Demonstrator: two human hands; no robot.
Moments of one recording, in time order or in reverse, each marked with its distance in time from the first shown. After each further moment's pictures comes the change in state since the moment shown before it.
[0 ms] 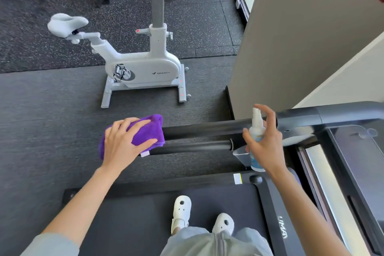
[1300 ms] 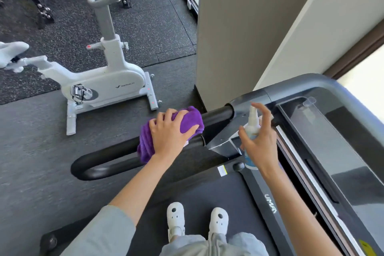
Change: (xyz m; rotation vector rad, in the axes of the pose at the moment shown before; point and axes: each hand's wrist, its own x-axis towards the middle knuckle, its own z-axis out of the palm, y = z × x) left_hand 0.048 0.194 0.052 -0.012 -0.162 0.153; right_hand -0.036 0.025 -0.053 -0.033 0.281 0.139
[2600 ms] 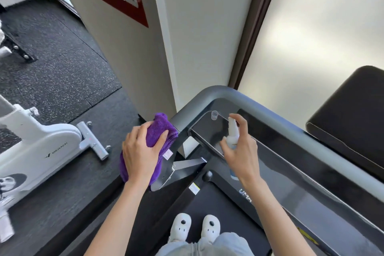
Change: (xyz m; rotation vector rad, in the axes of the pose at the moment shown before) left_hand 0.080 0.173 0.000 -0.471 0.082 0.211; right_hand 0.037 0.074 -0.127 -0.130 0.369 0.191
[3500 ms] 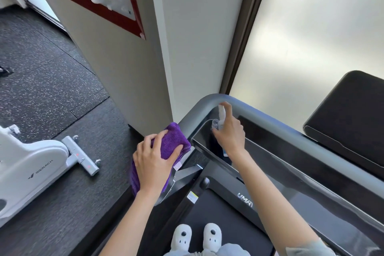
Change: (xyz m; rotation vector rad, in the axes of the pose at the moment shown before) left_hand 0.008 -0.011 0.024 0.088 -0.126 0.087; right_hand 0.074 -0.007 0.050 -0.306 -0.039 0.155
